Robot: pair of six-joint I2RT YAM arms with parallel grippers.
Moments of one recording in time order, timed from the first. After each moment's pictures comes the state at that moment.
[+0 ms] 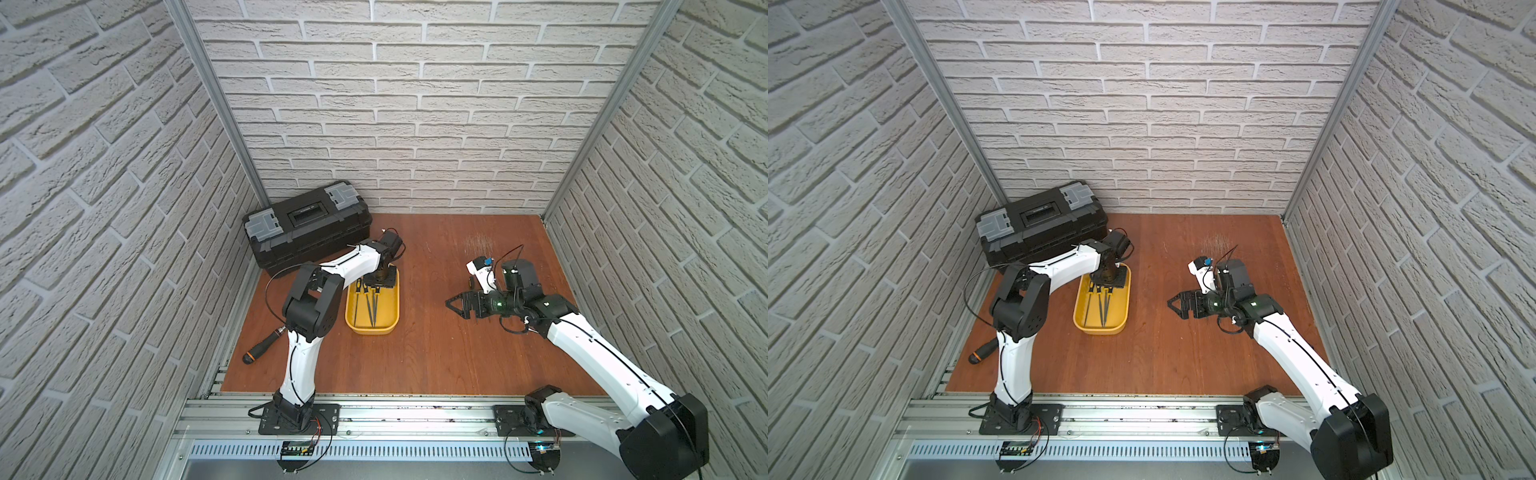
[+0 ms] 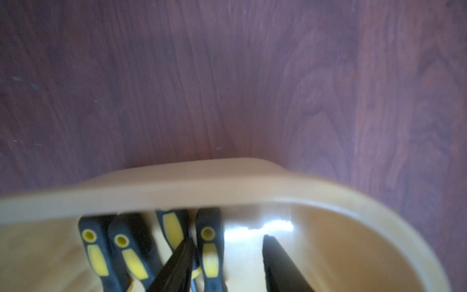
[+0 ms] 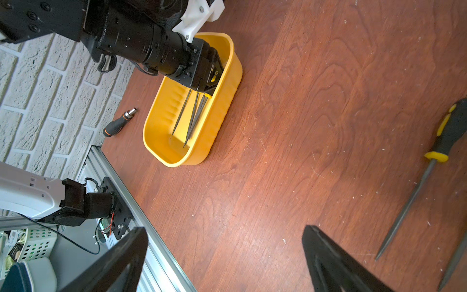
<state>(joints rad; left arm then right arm) -0.54 2.09 1.58 -0.81 -0.11 -0.39 0.30 1.09 0.83 -0.57 -0.51 0.25</state>
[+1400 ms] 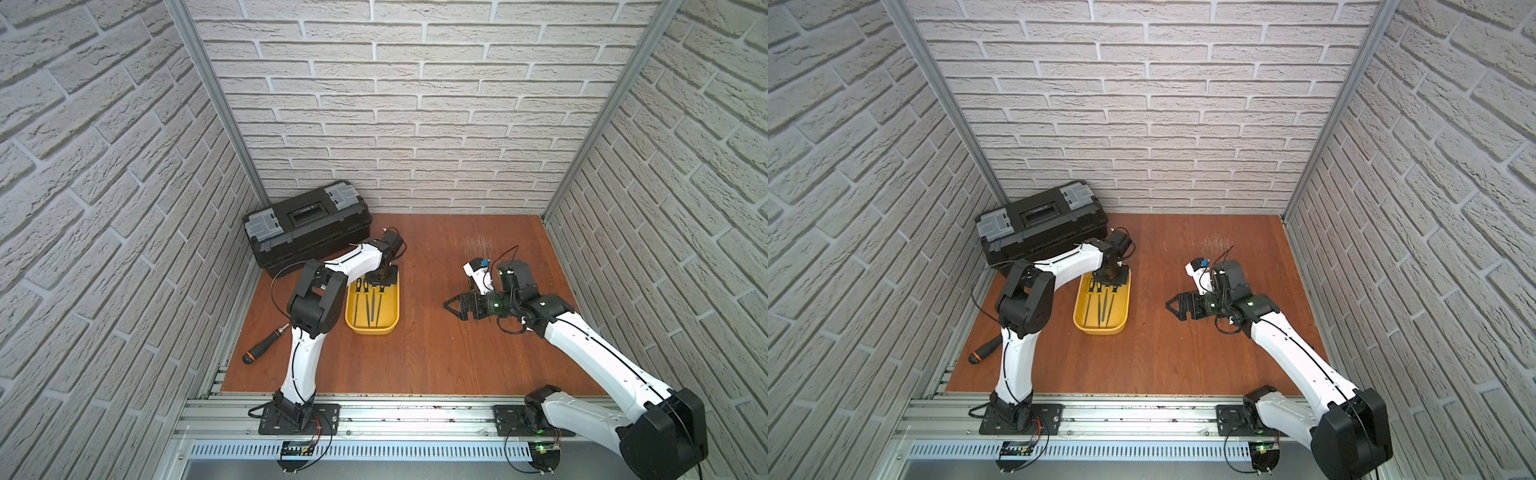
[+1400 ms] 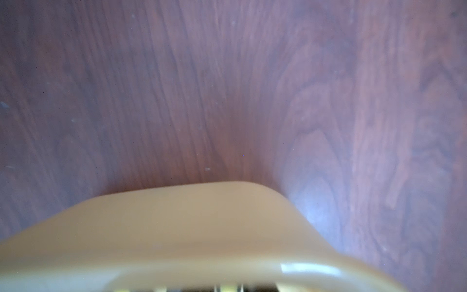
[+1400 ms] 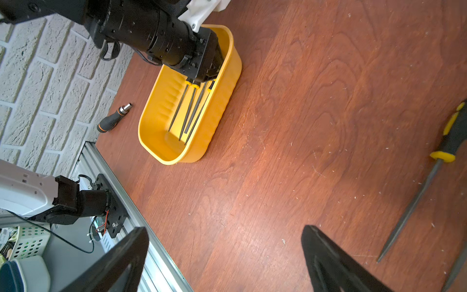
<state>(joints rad) -0.53 2.13 1.62 -0.81 -0.09 -0.39 0.34 1.11 0.83 -0.56 -0.48 0.25</state>
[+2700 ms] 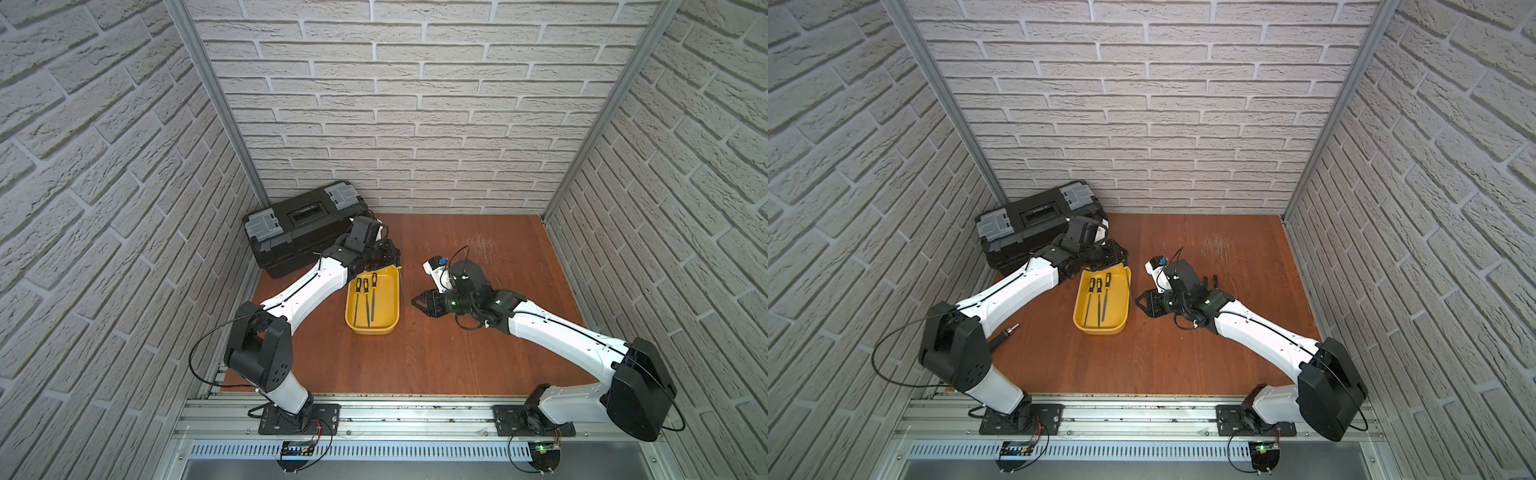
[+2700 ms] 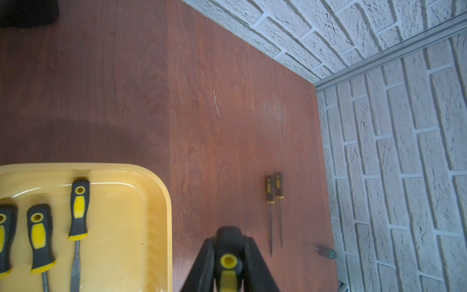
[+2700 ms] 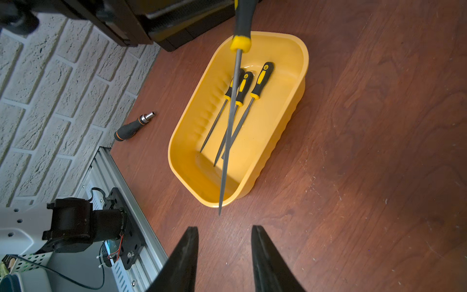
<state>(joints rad) -0.50 1.61 1.29 -0.37 0.25 -0.73 0.66 1.35 0.94 -0.29 -0.28 0.46</state>
